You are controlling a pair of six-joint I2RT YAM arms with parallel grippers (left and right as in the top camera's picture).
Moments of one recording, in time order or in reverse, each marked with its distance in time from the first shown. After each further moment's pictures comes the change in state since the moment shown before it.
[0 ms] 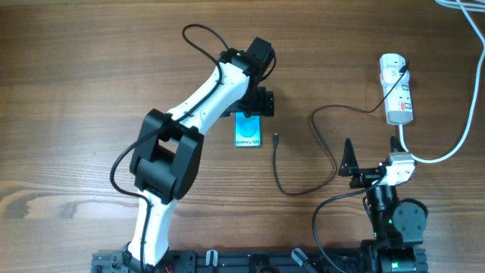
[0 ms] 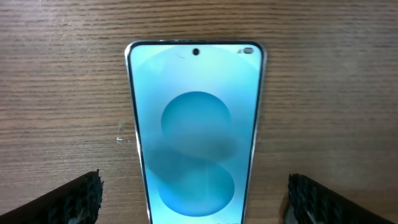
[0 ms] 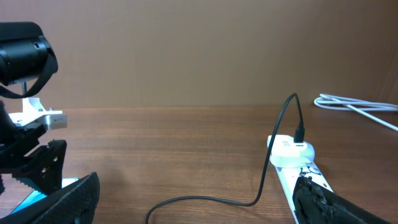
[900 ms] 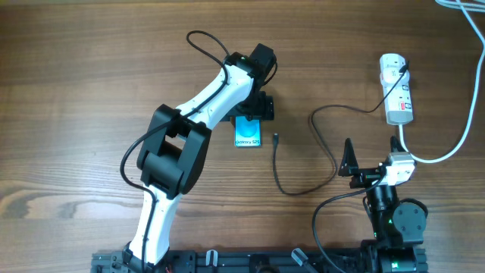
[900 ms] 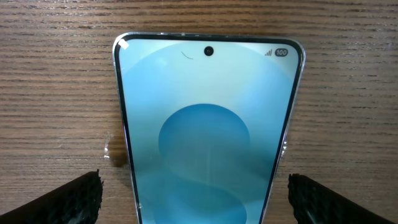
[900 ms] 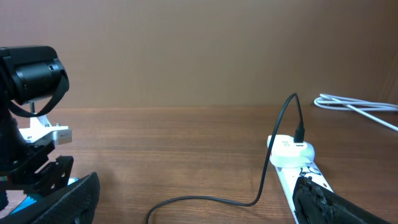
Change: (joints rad) left arm -0.006 0.058 0.000 0.011 -0.011 -0.027; right arm 0.000 0.000 0.000 0.000 0.000 0.000
